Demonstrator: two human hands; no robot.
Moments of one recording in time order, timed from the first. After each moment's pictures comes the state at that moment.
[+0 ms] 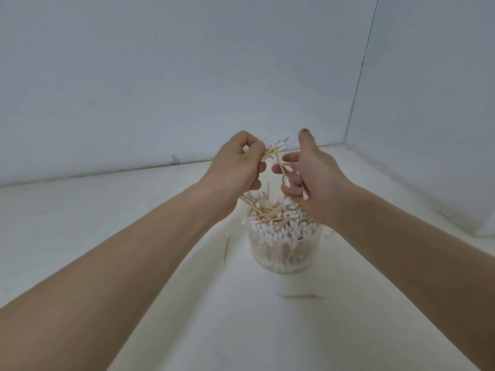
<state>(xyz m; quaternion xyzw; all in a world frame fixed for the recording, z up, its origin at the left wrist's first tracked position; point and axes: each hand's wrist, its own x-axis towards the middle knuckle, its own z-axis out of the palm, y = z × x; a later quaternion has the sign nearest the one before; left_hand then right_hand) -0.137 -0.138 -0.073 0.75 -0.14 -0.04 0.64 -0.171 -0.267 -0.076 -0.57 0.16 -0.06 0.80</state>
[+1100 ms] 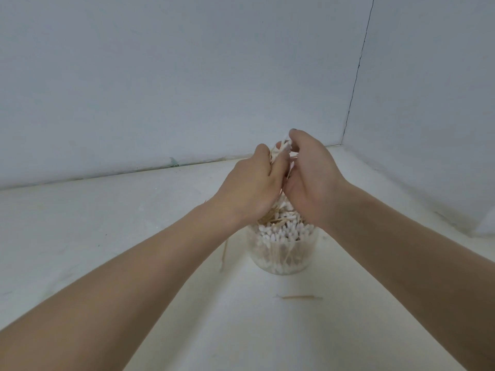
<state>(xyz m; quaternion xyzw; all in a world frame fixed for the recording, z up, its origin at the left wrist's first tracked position) -0.159 -0.153 -0.076 0.89 -0.24 0.03 0.40 -0.171 -0.256 -0.069 -0.46 0.09 -0.09 0.88</state>
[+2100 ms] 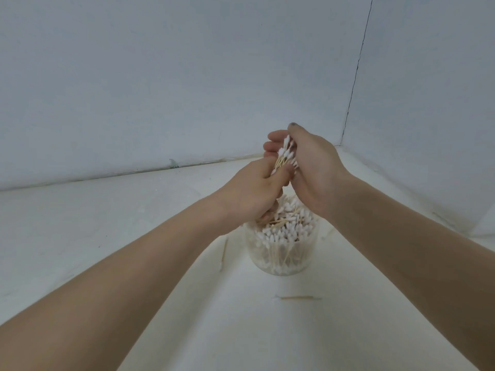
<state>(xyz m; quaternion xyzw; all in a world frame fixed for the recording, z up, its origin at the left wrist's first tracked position) -0.165 -0.147 -0.072 0.81 -0.25 -0.12 0.51 -0.168 -0.265 -0.059 -0.59 0.10 -0.12 0.79</state>
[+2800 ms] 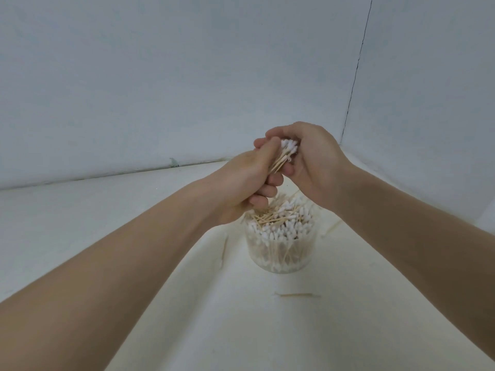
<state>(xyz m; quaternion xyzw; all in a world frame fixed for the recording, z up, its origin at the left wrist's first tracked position) -0.163 -0.144 -0.054 0.74 -0.17 -0.24 0.60 -0.173 -0.271 -0.052 -0.60 0.04 -0.08 0.80</state>
